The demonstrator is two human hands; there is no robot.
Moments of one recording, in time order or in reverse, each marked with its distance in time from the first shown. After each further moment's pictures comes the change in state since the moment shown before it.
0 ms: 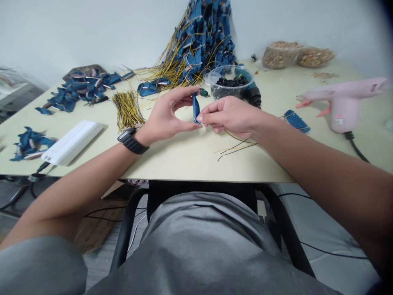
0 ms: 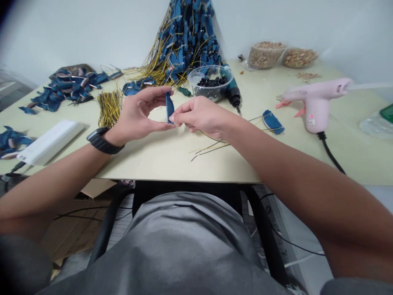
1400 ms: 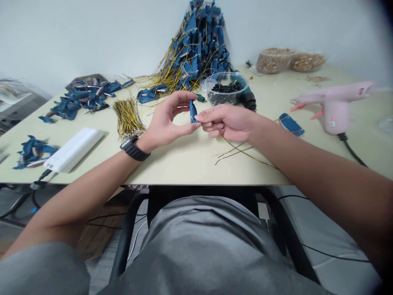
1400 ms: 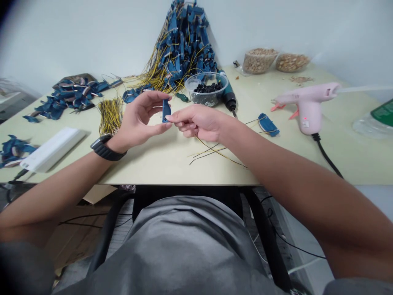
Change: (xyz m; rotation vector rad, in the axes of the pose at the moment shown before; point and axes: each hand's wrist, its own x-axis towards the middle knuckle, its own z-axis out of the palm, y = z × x) left_hand -0.002 0.011 0.007 0.048 0.045 0.059; right_hand 0.002 -0.014 -0.001 0.339 -0.170 0.140
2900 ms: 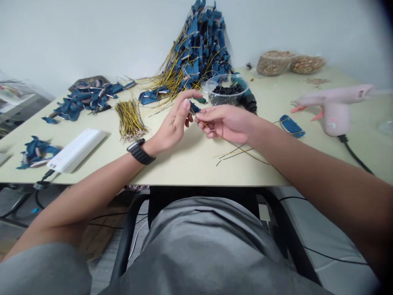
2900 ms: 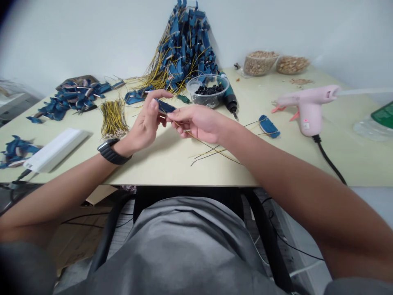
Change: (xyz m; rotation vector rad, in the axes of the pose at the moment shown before) left_hand -0.003 0.012 0.016 0.087 -0.051 -0.026; right_hand 0.002 0.003 0.003 0.053 0.056 -0.039
